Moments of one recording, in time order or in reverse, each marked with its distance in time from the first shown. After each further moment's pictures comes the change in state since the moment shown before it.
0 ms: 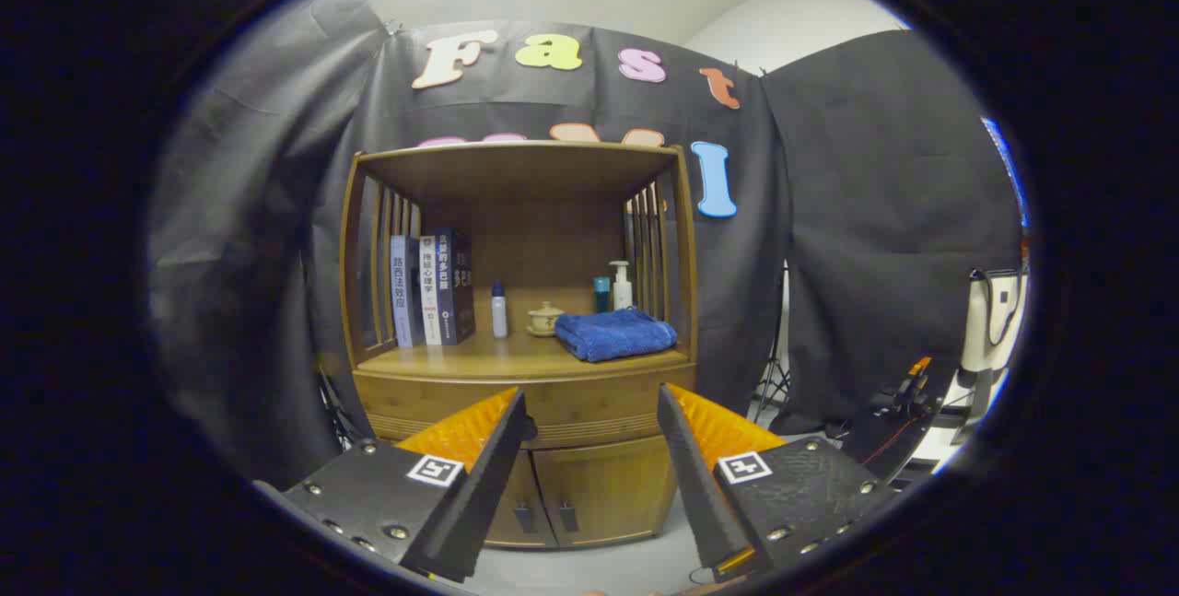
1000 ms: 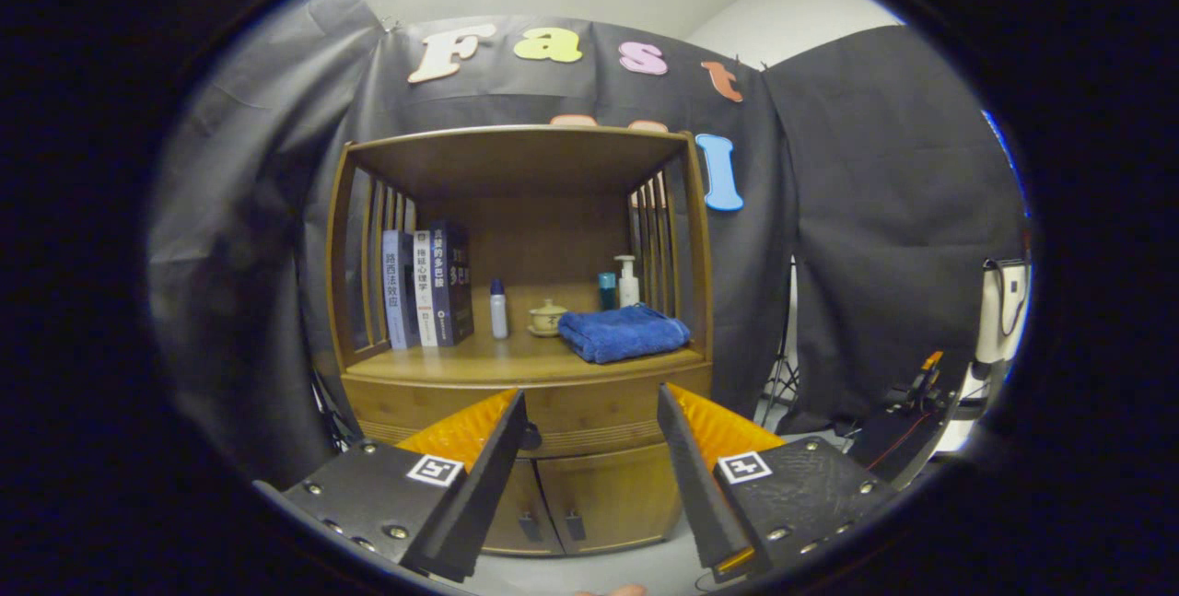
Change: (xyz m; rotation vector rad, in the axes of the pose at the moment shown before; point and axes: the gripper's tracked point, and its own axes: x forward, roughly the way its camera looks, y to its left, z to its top) arm 0.056 0.024 -0.013 0.024 0.000 0.018
